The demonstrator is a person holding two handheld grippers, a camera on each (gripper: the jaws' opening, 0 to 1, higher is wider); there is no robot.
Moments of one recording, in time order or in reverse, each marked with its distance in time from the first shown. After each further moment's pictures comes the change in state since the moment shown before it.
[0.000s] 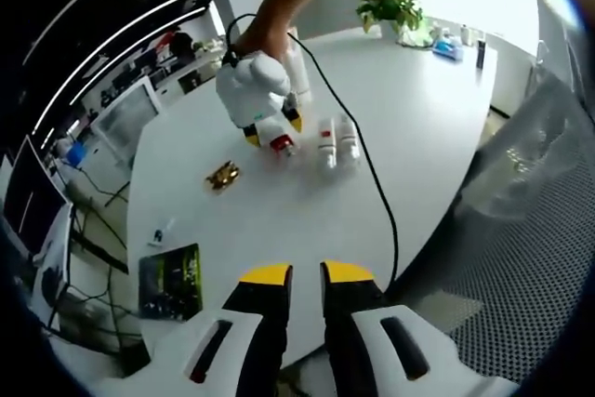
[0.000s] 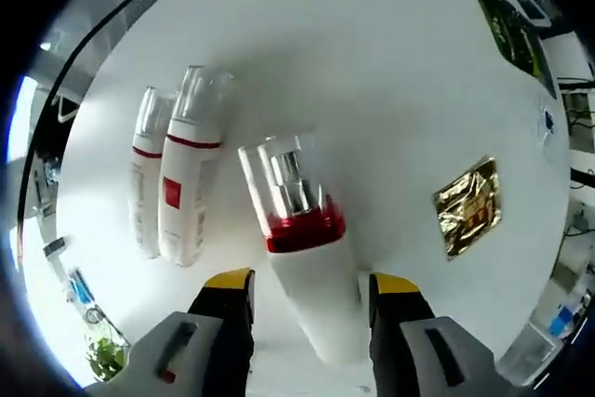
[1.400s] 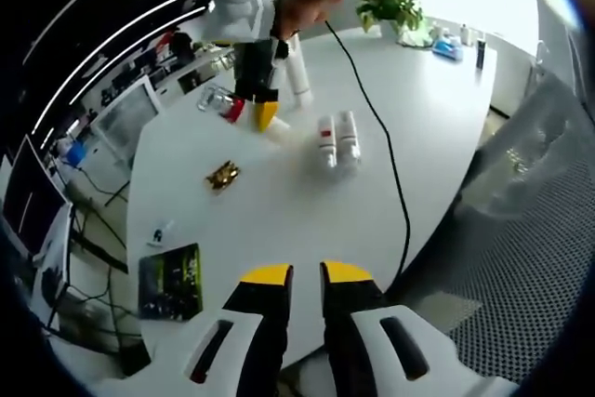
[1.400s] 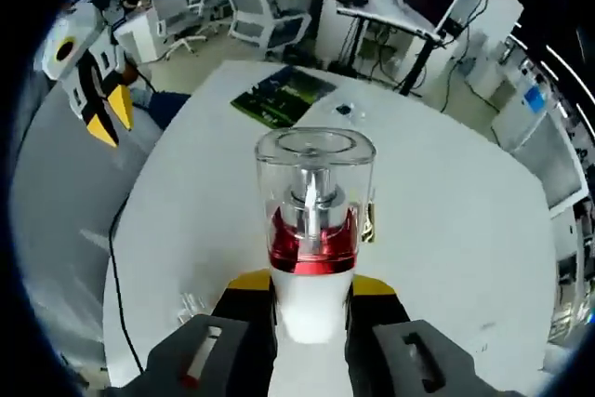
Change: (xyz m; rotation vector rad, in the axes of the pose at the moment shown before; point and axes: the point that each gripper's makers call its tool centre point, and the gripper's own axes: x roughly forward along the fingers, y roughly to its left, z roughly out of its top) left arm -0.001 0.000 0.001 0.001 -0.006 -0.001; right arm -0.111 -0.030 0.026 1.079 -0.716 -0.336
